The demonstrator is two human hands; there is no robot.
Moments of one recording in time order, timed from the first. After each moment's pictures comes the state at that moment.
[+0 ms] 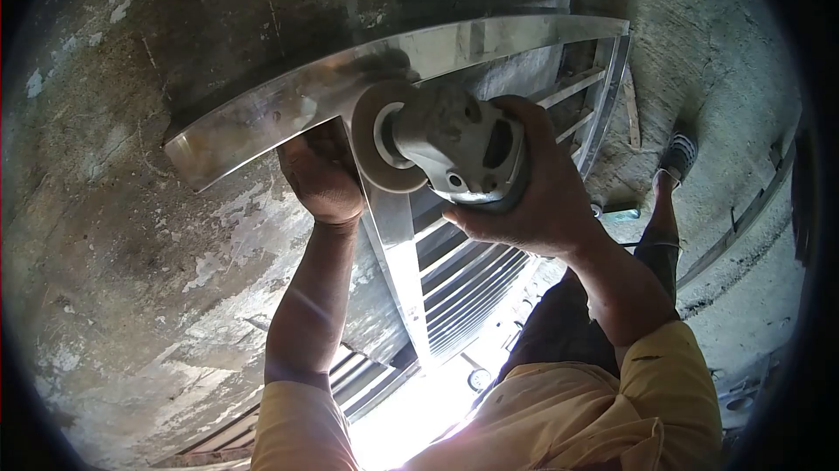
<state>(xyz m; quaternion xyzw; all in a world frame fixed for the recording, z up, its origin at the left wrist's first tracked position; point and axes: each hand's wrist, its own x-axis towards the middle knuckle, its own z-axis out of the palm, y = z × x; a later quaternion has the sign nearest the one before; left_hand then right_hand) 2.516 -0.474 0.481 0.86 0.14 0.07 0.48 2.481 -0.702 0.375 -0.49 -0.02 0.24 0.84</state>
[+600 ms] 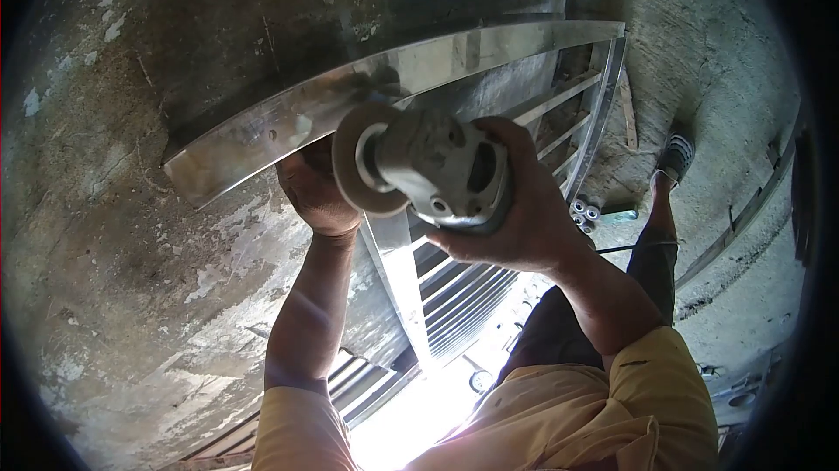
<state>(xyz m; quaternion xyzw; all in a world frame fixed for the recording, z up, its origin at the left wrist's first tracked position) 2.514 -0.468 0.487 0.85 0.03 -0.02 0.53 2.476 -0.694 0.381 -0.47 -0.01 0.24 0.85</state>
